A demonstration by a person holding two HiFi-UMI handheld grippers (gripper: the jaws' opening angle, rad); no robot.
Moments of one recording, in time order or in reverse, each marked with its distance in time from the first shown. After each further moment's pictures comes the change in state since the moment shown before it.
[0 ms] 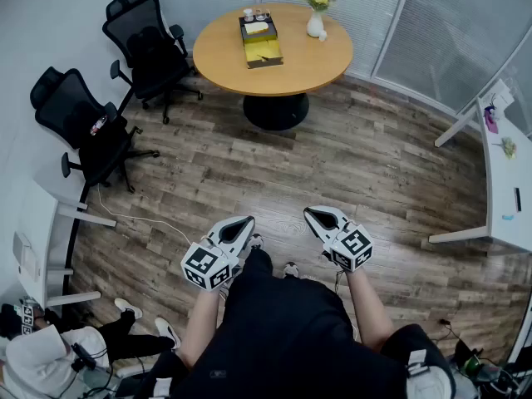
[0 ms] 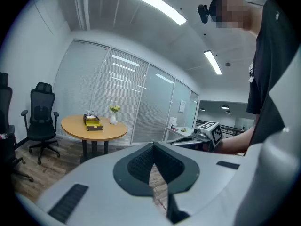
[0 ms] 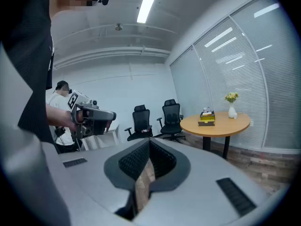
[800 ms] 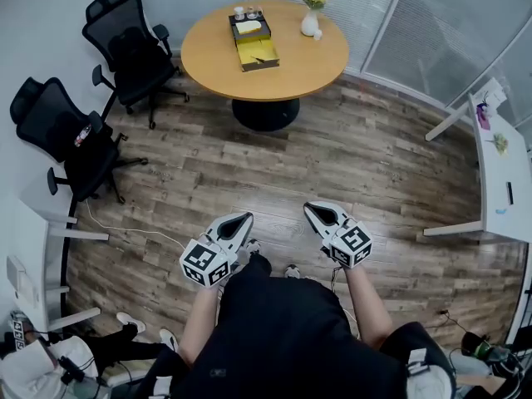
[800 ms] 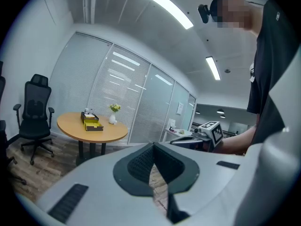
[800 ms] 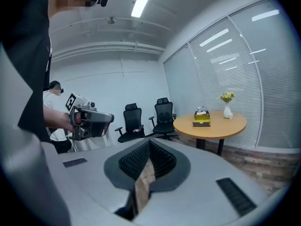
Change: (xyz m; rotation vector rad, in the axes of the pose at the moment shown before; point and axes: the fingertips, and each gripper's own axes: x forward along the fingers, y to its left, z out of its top) left arm 0.014 0.094 0.018 -0.040 -0.002 -0.069; right arm 0.077 -0.031 0.010 0.016 0.045 -0.085
